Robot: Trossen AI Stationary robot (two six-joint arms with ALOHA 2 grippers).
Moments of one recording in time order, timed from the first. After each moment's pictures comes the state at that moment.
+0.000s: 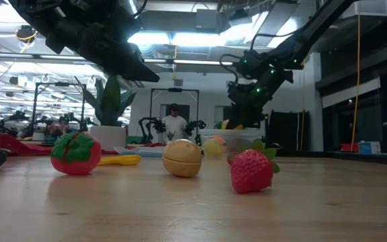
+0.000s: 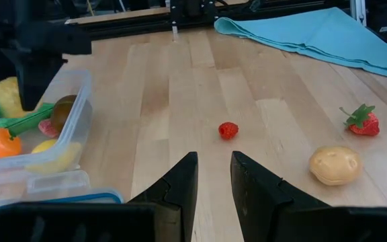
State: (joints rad) left arm 0.19 1.18 0.52 0.22 0.19 0.19; right arm -0.65 1.76 1.05 -0.14 -0.16 -0.06
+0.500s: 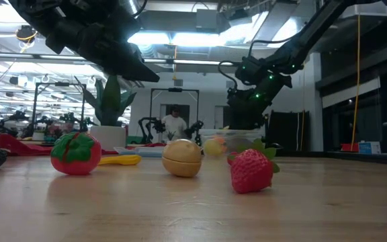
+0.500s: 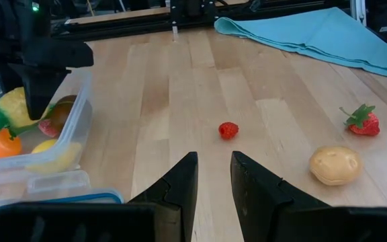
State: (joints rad) left arm 0.19 1.18 0.52 0.22 0.19 0.19; right arm -0.67 1.80 1.05 -0.12 -0.16 -0.06
